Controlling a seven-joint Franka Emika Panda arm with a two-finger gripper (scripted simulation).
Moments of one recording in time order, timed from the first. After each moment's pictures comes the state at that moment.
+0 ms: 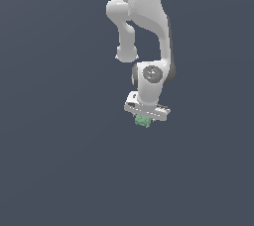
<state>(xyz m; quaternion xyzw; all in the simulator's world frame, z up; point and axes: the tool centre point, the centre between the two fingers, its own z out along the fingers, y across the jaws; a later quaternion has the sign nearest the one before) -0.029 0.086 0.040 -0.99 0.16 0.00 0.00</state>
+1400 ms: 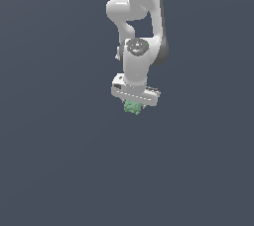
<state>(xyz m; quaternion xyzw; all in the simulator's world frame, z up) -0.053 0.031 0.124 -0.99 0.16 0.00 0.00</state>
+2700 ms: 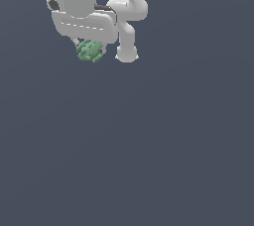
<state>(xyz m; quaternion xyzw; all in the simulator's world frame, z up) -0.114 -0.126 0.366 -0.99 0.16 0.00 0.00</state>
